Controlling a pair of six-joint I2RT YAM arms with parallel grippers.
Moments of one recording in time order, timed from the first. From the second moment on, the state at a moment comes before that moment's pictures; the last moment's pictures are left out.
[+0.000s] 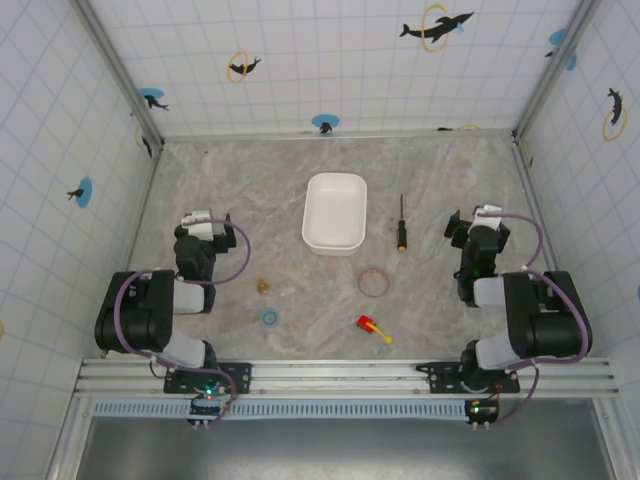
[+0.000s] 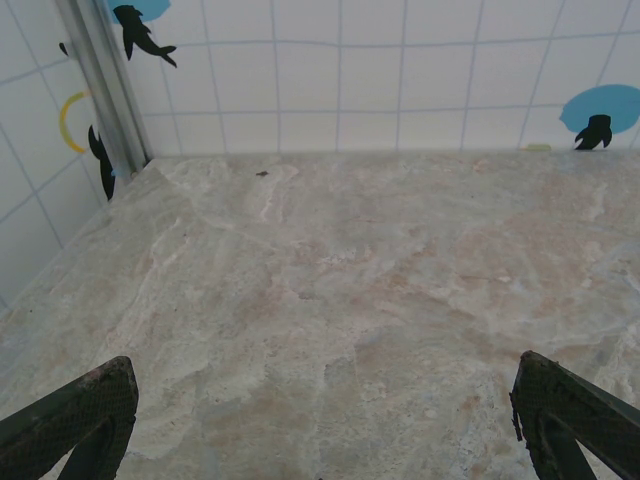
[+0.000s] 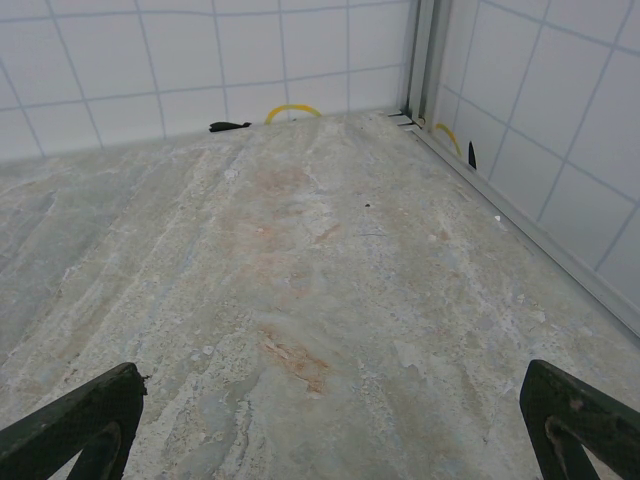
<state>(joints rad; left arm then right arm) 0.00 1.51 0.24 1.09 -0.01 0.05 0.06 1.46 0.28 0.91 0.33 0.09</state>
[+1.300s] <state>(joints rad) -0.07 1.13 0.53 0.22 0.32 -0.26 0.31 1.50 1.01 -0.40 -0.09 0.39</state>
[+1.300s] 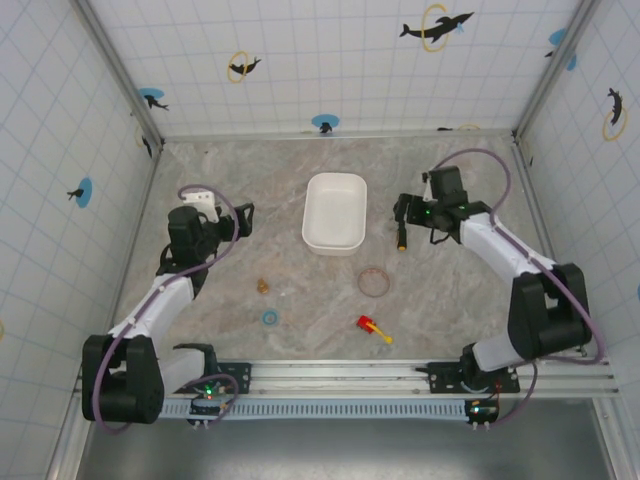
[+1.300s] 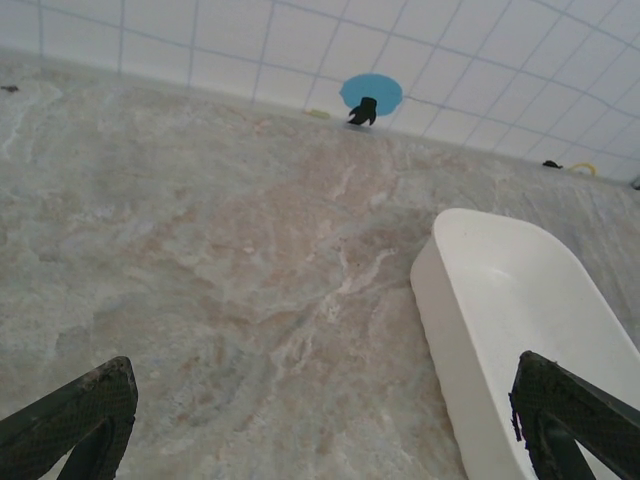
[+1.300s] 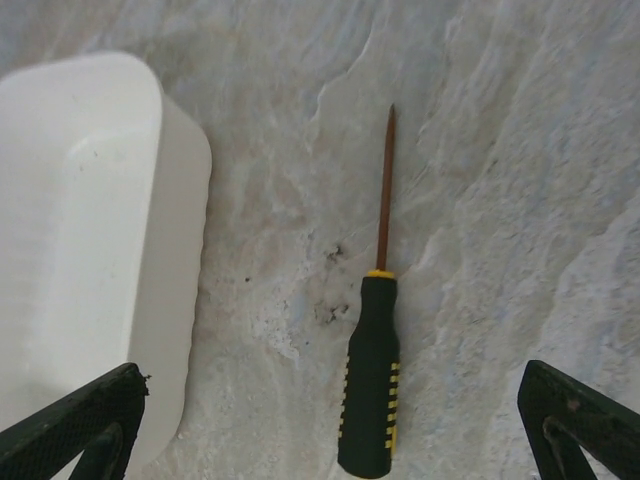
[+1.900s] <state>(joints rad) -0.07 1.13 0.53 0.16 0.36 -0.27 0.39 1.78 1.14 -0.58 0.04 0.40</state>
